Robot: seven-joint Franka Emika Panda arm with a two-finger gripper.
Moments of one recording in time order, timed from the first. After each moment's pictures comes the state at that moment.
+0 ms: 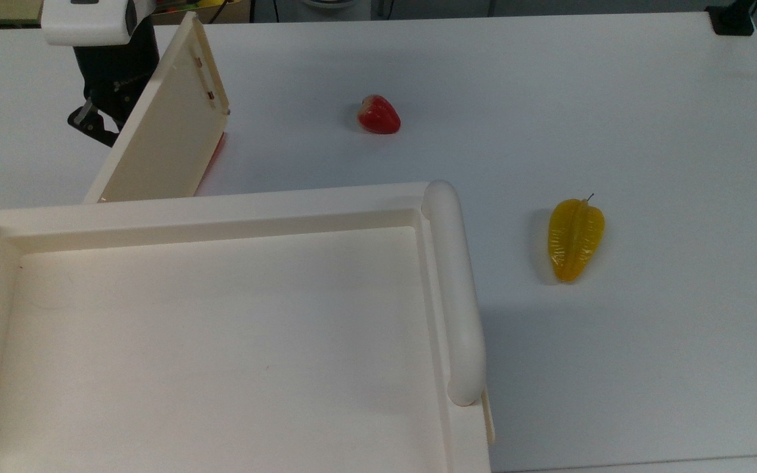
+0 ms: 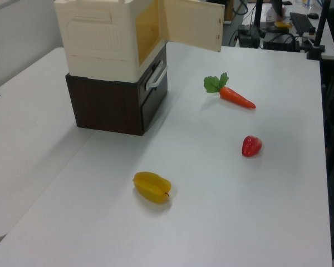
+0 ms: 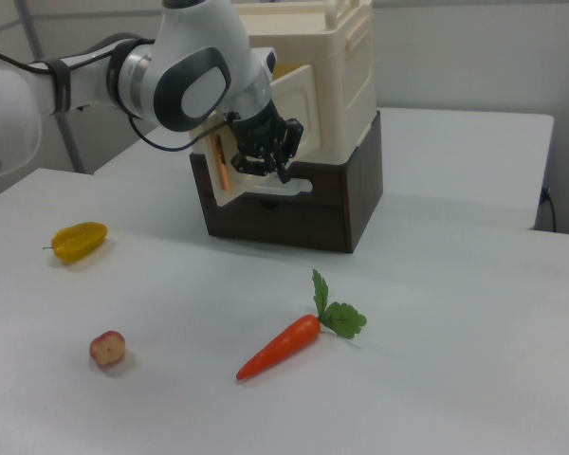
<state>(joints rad) 0.01 0.30 -0.20 -1.46 0.12 2.16 -1.19</state>
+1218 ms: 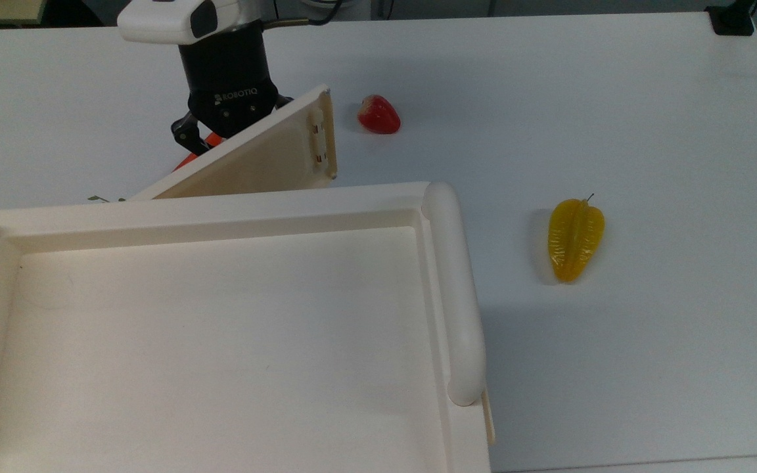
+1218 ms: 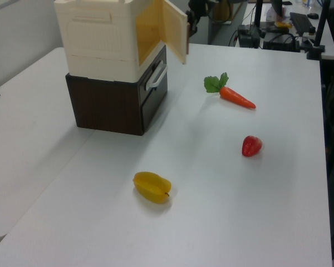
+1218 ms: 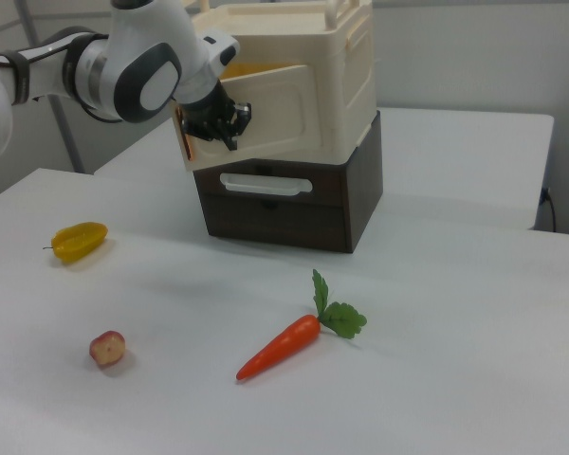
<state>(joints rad) 0.16 0.31 -0.19 -1.46 0.22 2.30 -0.59</state>
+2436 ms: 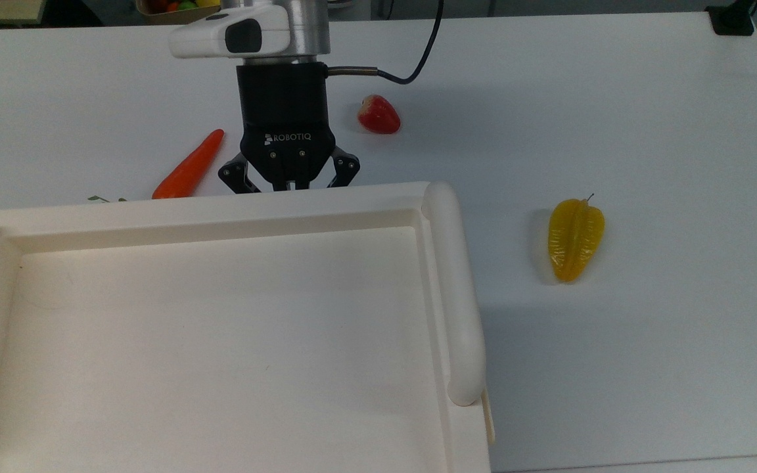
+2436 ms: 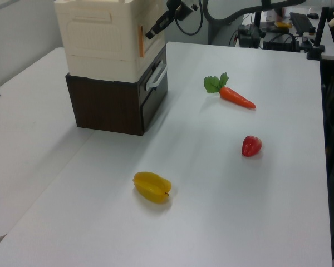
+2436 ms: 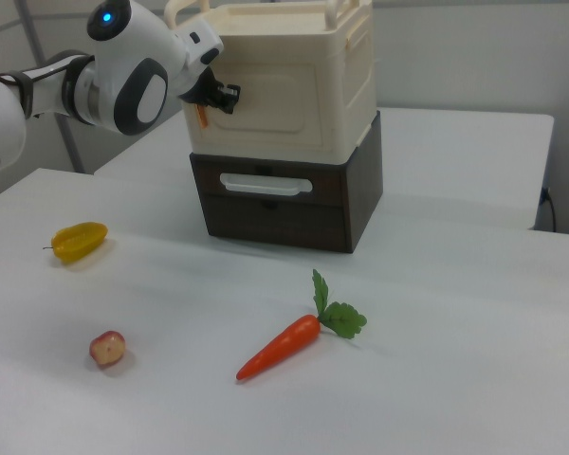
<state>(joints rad) 0.24 0.43 -0.19 -1.38 0.21 2.64 -0.18</state>
